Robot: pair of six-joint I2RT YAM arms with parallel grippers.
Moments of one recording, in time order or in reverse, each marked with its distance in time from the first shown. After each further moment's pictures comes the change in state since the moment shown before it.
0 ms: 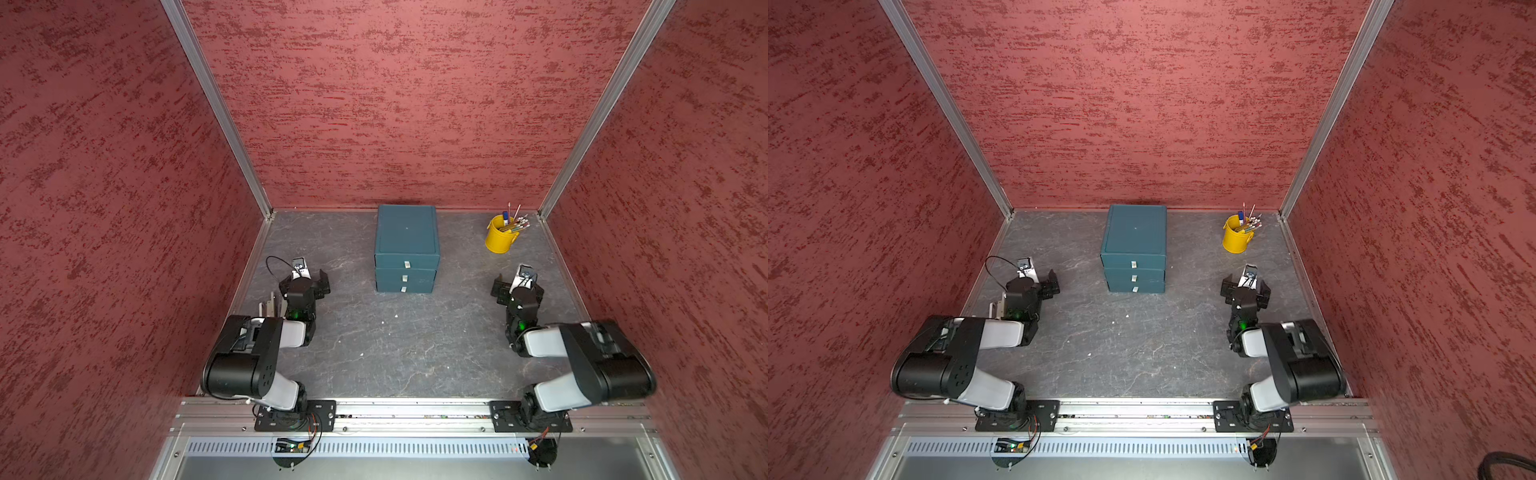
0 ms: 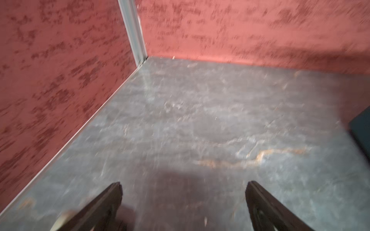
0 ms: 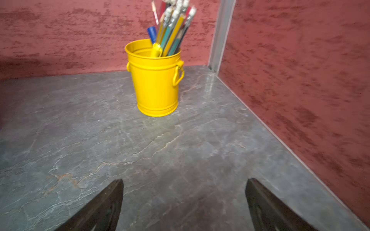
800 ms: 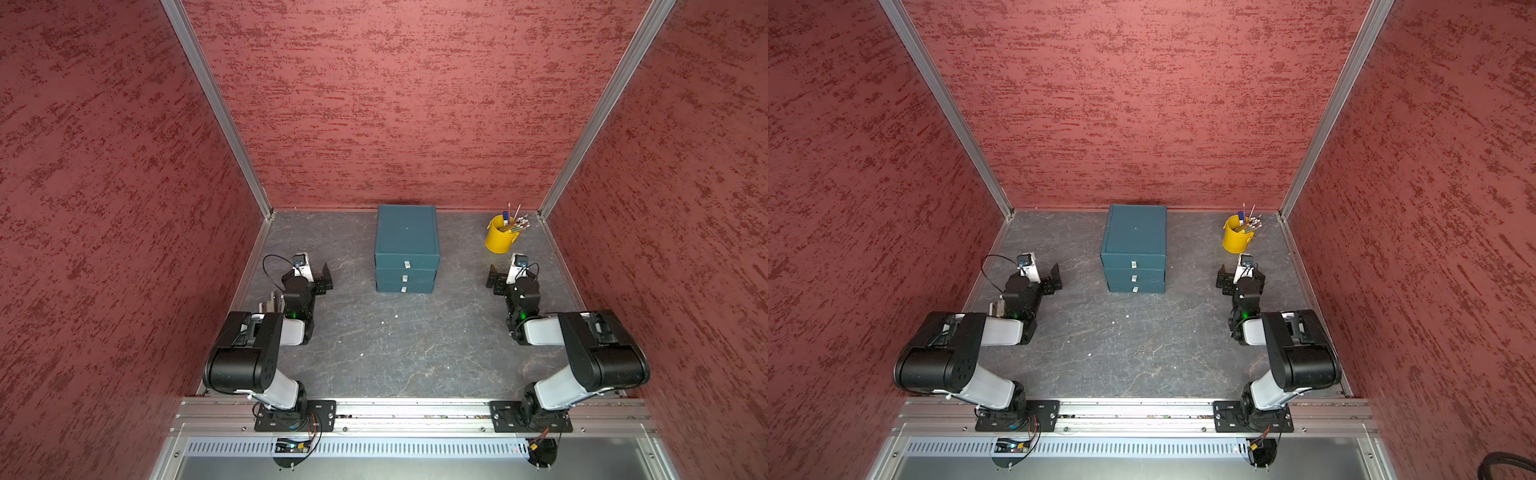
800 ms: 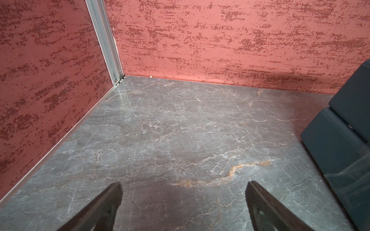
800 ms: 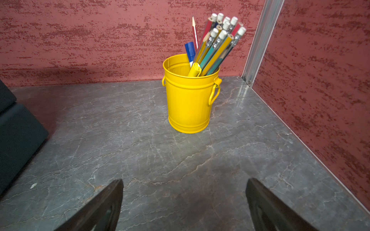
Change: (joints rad) left arm 0.014 0.009 0.005 0.097 0.126 0.010; right arm -0.041 -0.003 0.111 -0.063 -0.191 -0.018
